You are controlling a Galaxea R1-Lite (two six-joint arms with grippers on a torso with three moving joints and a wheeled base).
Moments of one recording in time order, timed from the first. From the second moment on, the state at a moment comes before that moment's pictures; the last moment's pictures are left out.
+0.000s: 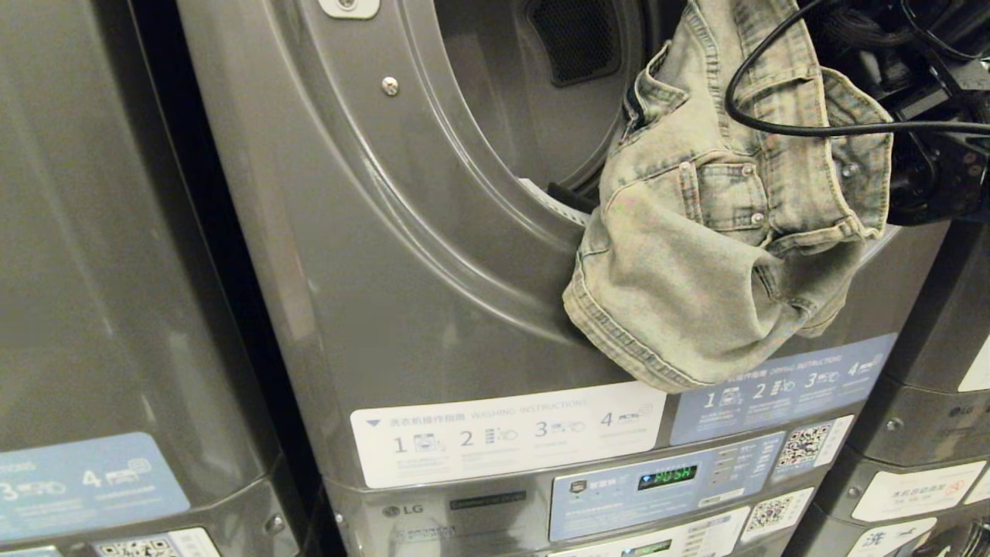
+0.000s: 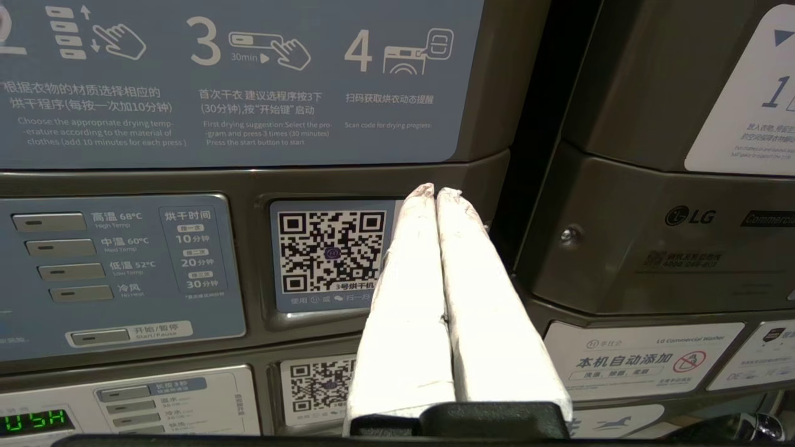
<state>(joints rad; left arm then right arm) 0.00 0.00 0.00 -0.04 0.03 -0.08 0.26 1.95 -1.78 -0.93 -0.10 -0.19</state>
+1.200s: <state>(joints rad) 0.00 0.00 0.00 -0.04 0.03 -0.08 0.26 1.91 -1.70 -0.49 -0.13 -0.16</state>
